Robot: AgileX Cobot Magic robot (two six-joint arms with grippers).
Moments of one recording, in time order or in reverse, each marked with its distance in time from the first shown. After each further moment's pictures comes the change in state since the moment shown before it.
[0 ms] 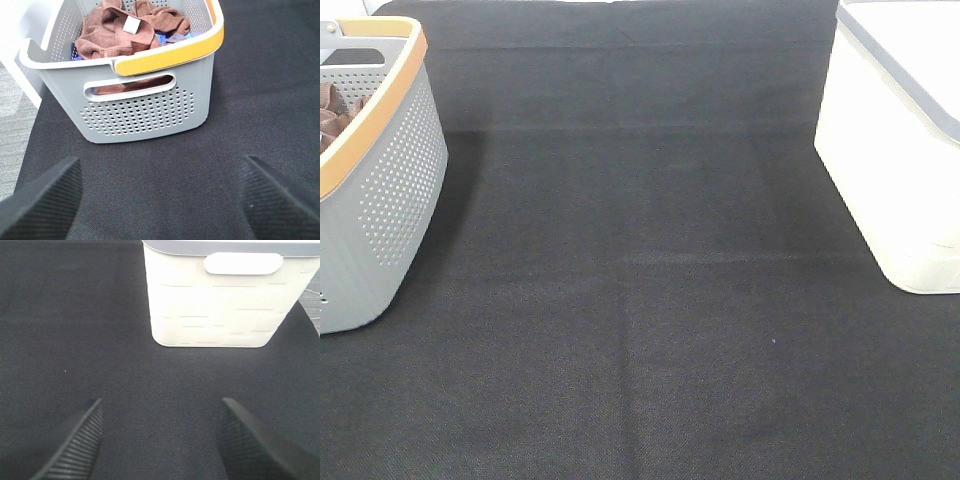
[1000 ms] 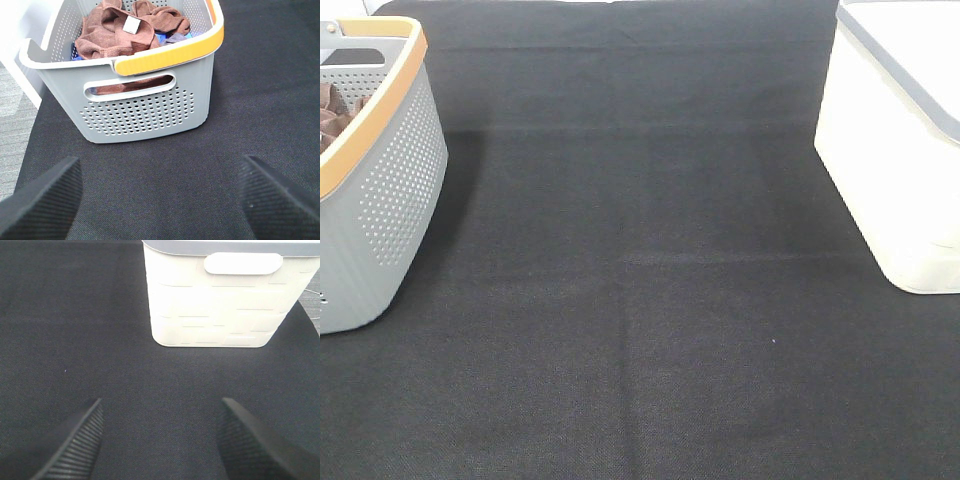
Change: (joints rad) left arm 0.000 0.000 0.000 0.000 0.000 0.000; right arm 0.000 0.000 0.000 0.000 0.000 0.000
